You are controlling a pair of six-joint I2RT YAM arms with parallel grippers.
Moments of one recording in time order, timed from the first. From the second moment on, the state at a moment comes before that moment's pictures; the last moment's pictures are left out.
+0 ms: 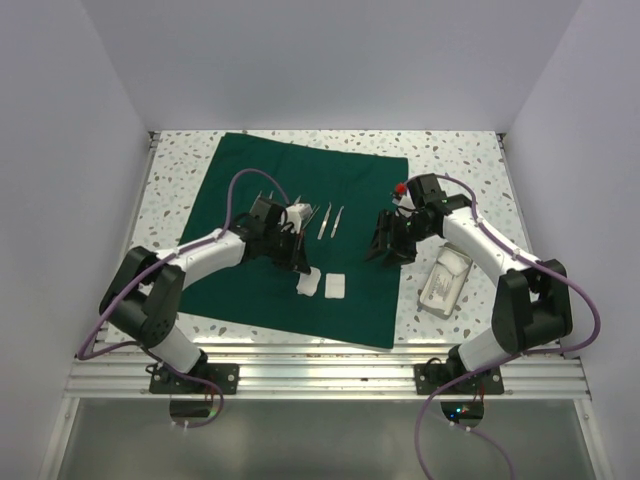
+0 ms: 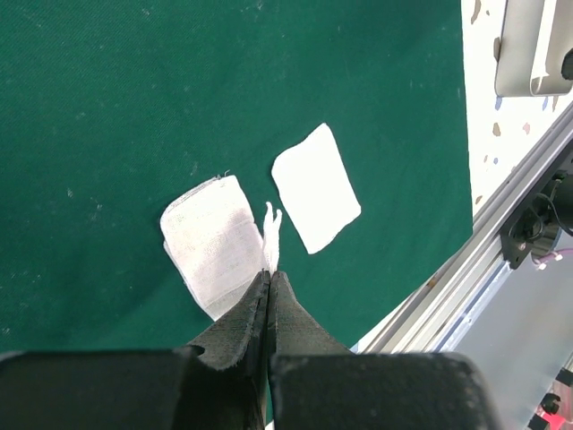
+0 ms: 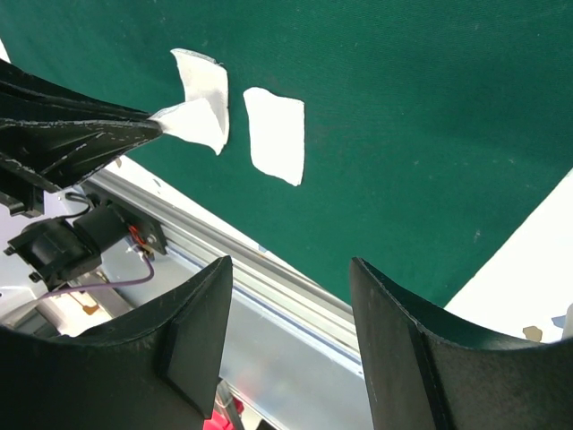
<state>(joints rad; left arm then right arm) -0.52 1.59 0.91 -0.27 0.50 -0.33 0.29 1.53 1.11 -0.79 -0.52 0.48</state>
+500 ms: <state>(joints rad) -0.50 1.65 0.91 -0.25 0.47 -0.34 0.29 1.53 1.11 -0.79 -0.52 0.48</state>
